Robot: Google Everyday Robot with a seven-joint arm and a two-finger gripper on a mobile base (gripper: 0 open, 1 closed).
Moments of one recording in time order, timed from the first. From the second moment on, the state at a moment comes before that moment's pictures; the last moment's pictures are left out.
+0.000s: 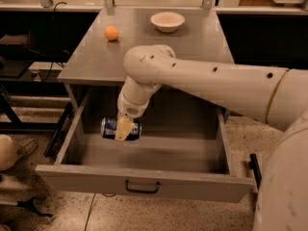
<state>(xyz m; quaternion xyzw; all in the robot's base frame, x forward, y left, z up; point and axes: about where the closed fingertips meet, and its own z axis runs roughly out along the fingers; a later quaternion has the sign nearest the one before) 0.569 0.100 0.714 -0.70 0.69 0.12 0.17</state>
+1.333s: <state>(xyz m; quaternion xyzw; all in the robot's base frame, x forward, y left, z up) 0.587 0.108 0.656 -0.64 0.73 0.08 0.20</state>
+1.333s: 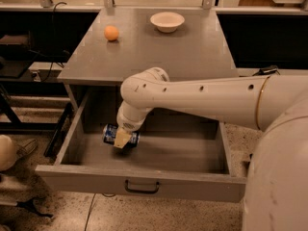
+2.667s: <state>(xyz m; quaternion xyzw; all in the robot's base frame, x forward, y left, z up) 0.584 0.074 0.669 -0.61 0.75 0.07 0.23</state>
